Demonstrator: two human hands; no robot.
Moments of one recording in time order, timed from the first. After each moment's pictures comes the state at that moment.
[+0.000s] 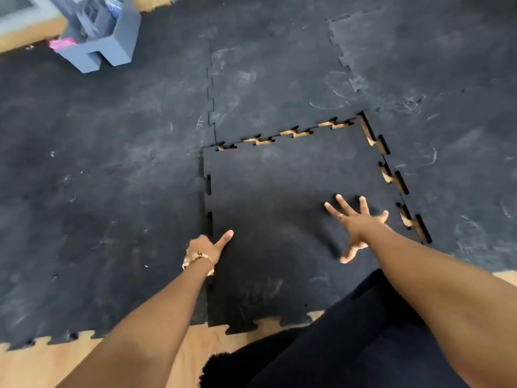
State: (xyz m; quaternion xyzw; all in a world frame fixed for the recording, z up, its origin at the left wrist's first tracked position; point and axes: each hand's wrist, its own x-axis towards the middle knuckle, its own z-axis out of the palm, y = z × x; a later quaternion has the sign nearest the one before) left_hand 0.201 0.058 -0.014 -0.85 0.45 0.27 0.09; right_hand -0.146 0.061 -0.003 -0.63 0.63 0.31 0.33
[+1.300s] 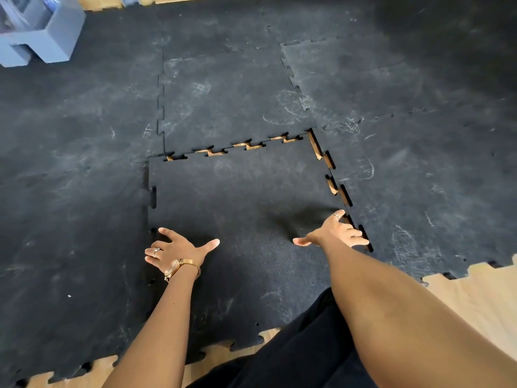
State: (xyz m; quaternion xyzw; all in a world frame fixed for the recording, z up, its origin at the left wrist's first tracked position) left_hand 0.116 0.044 -0.020 -0.84 0.48 0.23 0.10; right_hand -0.164 0.068 -0.012 -0.31 0.89 0.14 0.30
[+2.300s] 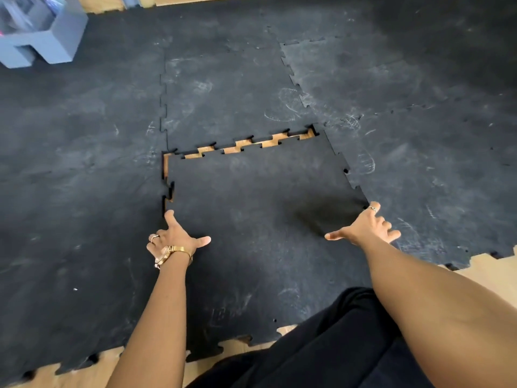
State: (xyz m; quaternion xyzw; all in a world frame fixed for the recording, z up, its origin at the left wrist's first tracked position) left_hand 0.137 0.039 -0.008 -0.83 0.50 0.26 0.03; right_hand -0.213 0.101 -0.007 -0.30 0.93 0.04 0.21
